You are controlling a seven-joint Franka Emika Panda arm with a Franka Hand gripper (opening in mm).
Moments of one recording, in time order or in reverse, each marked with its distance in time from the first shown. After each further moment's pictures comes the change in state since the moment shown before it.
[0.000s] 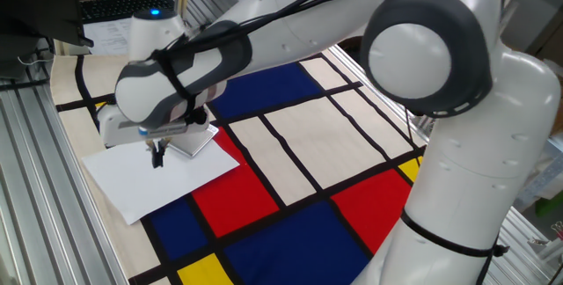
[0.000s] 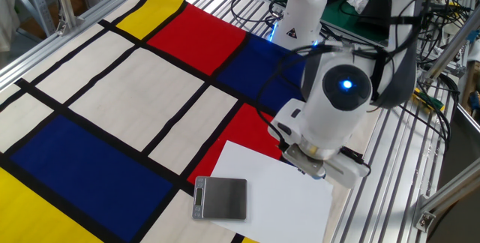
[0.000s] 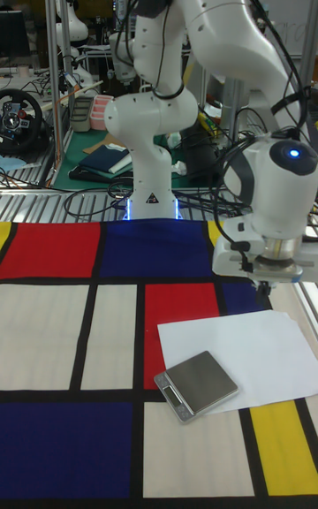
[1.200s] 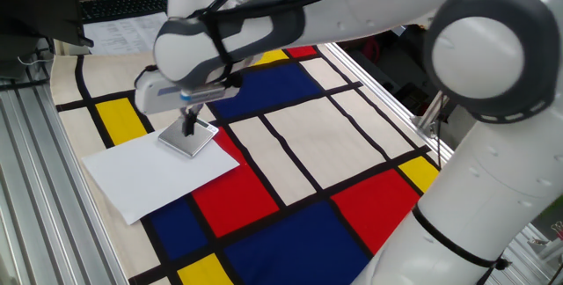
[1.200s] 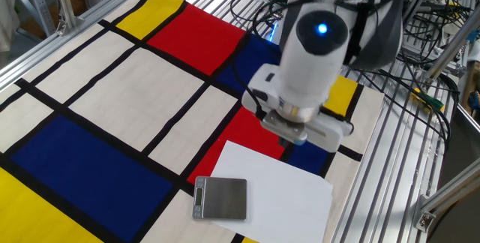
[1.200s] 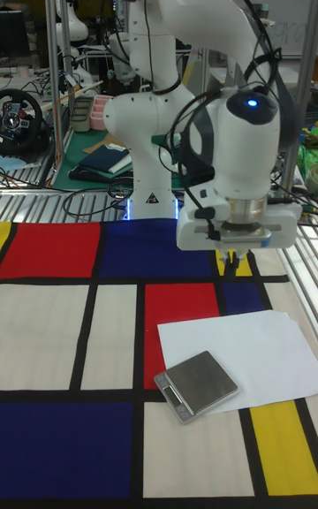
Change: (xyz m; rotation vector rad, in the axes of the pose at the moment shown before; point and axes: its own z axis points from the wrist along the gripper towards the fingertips) arm -0.005 -0.061 -0.061 0.002 -0.038 -0.135
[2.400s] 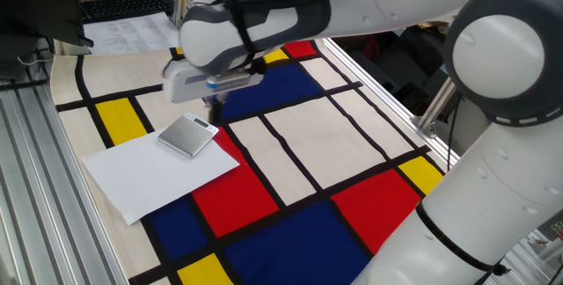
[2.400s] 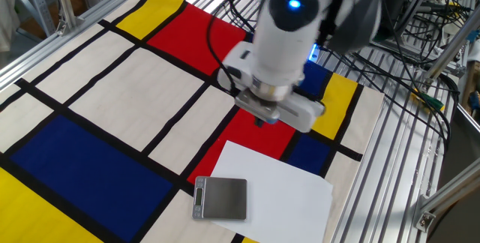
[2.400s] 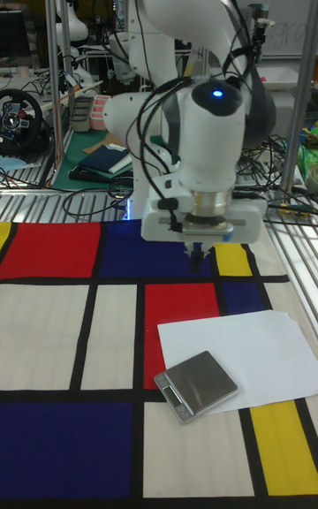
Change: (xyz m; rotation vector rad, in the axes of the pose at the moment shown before) arm 0.006 -0.069 -0.022 0.054 0.022 0.018
